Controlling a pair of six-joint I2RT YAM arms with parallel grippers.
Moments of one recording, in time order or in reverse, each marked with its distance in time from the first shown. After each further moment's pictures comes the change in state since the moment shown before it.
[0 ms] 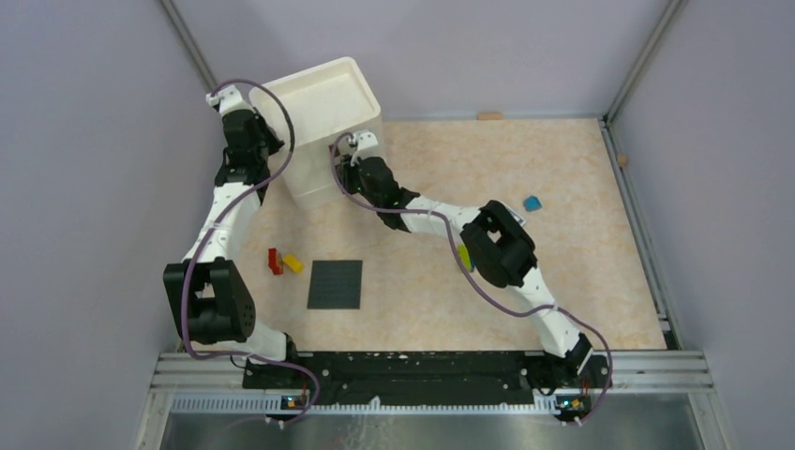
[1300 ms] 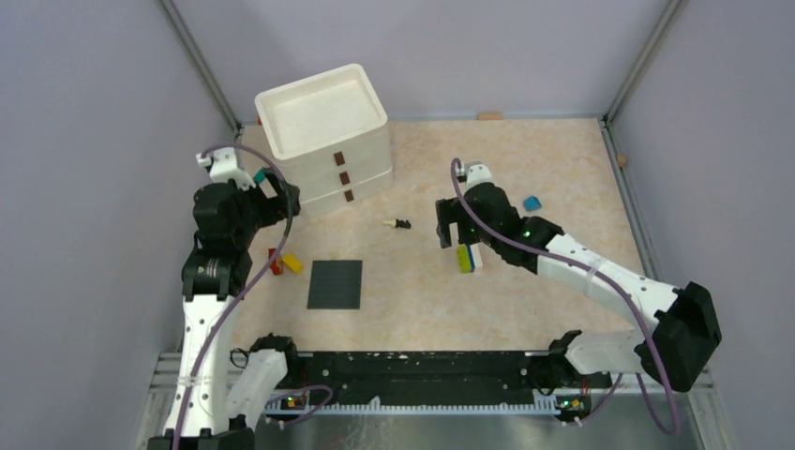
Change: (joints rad) left arm -0.036 -0.677 -0.222 -0.446 0.210 0.068; right arm -0.058 -1.120 -0.835 -0.771 0.080 0.038
